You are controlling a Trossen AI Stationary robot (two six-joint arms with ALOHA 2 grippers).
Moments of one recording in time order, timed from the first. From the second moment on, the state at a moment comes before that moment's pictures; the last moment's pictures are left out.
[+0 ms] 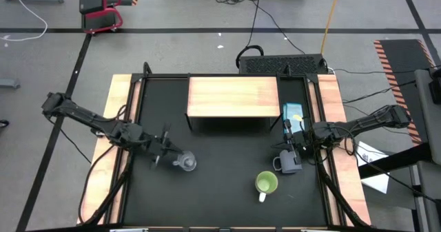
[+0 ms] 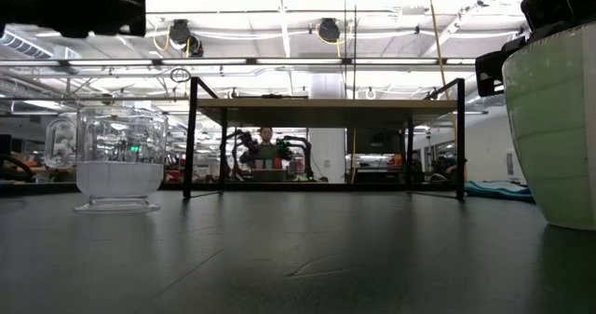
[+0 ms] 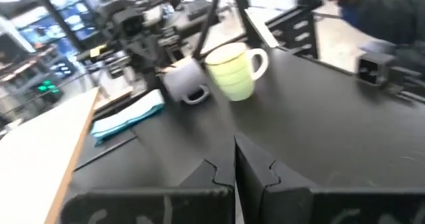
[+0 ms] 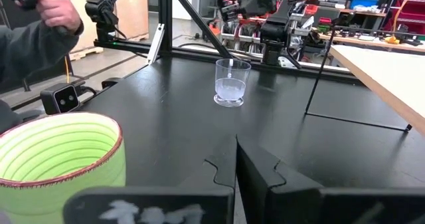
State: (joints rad) left arm -0.33 0.71 0.29 0.22 -0.06 0.36; right arm 0.21 0.44 0.01 0.31 -0.01 -0.07
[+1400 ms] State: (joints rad) left arm -0.19 0.68 0.14 0.39 0.04 0.40; right arm 0.21 0.44 0.01 0.30 -0.01 -0.07
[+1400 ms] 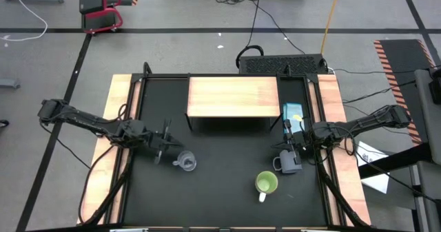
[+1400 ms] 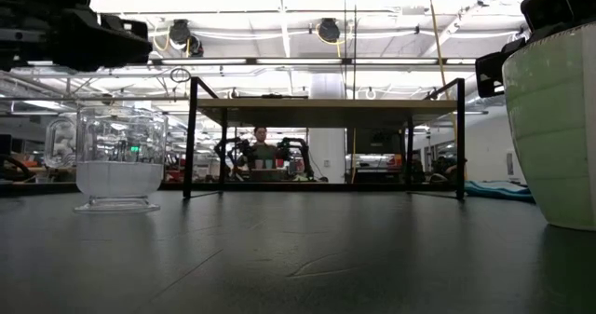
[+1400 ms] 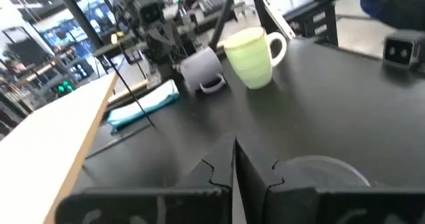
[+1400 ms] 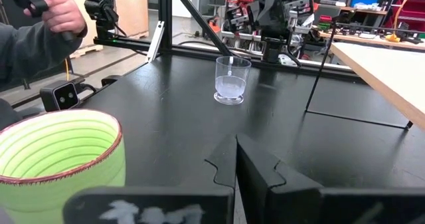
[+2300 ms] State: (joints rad) left arm -0.19 0.68 0.15 0.41 -0.01 0.35; right arm 0.21 0.44 0.01 0.33 0.00 -0.06
